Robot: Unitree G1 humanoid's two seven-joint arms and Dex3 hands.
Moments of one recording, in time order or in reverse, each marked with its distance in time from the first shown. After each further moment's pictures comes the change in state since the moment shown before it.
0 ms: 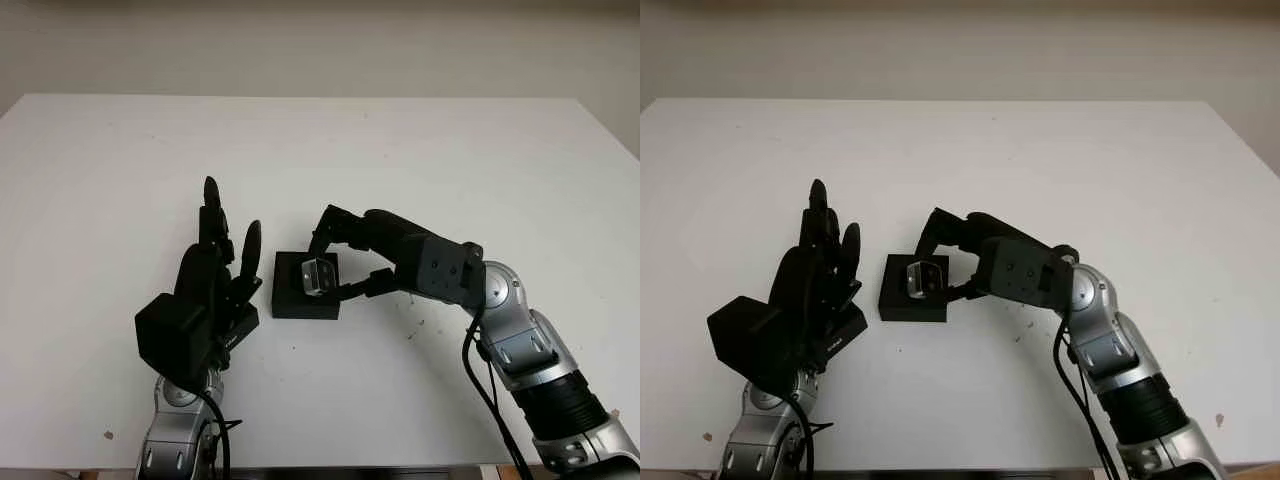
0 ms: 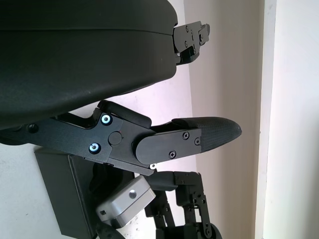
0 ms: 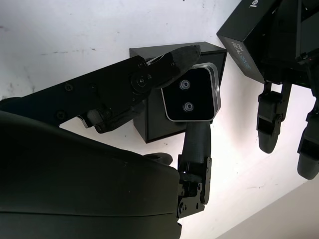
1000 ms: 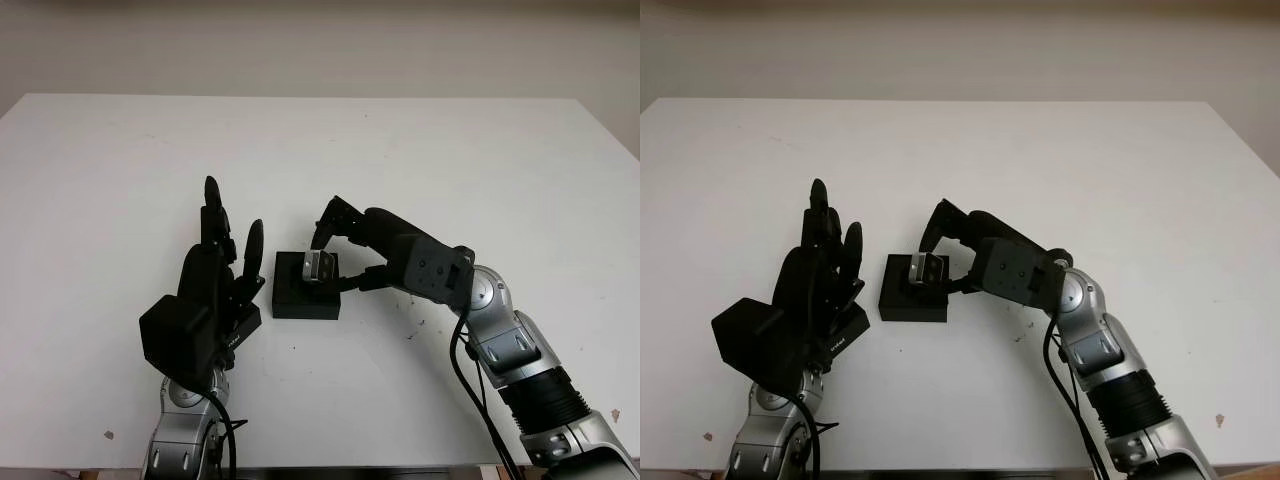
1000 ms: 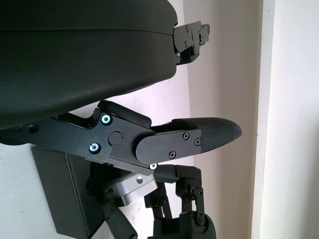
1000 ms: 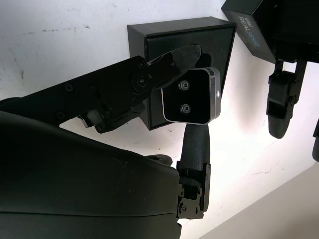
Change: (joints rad) left arm 0.000 -0.016 -0.008 0.009 0.006 -0.016 0.017; right arm -0.047 0.026 0.003 0.142 -0.036 -0.084 -0.075
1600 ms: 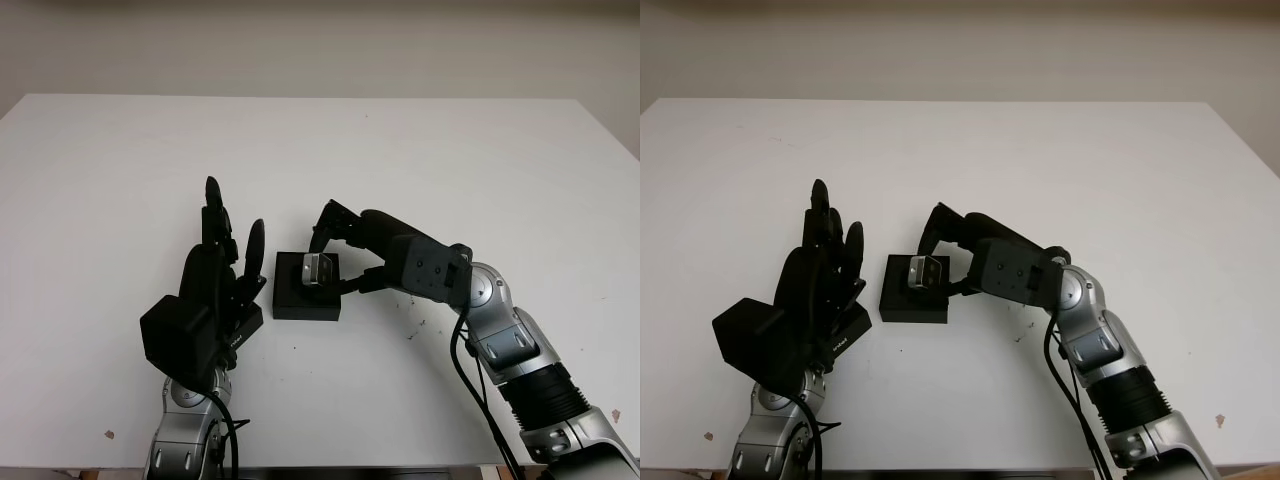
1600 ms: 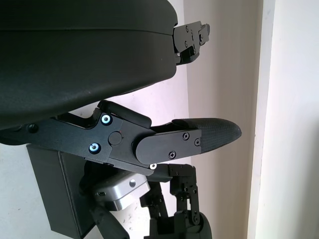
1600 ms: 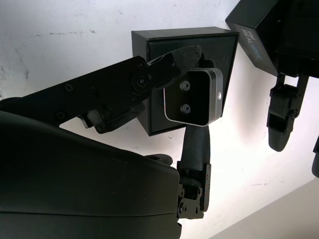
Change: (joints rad) left arm -0.001 -0.010 -0.001 0.006 -0.009 -0.006 0.002; right arm -0.003 -0.016 0.005 -0.011 -0.025 -0.015 0.057
